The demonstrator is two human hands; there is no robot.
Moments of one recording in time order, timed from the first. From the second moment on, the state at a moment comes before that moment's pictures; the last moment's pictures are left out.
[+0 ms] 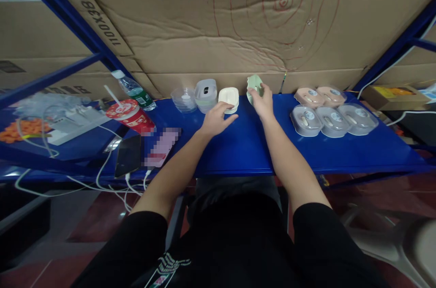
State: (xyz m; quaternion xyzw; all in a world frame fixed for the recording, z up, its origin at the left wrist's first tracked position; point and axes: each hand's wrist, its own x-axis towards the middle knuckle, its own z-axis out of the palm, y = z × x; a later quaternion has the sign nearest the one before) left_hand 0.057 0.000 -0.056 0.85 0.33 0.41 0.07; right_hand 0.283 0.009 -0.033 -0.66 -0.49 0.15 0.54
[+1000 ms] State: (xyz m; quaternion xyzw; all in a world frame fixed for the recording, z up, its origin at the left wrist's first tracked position) left_hand 0.060 0.031 -0.072 0.81 0.43 0.39 0.03; right_hand 0.242 0.007 -0.037 -0.61 -0.52 0.10 0.59
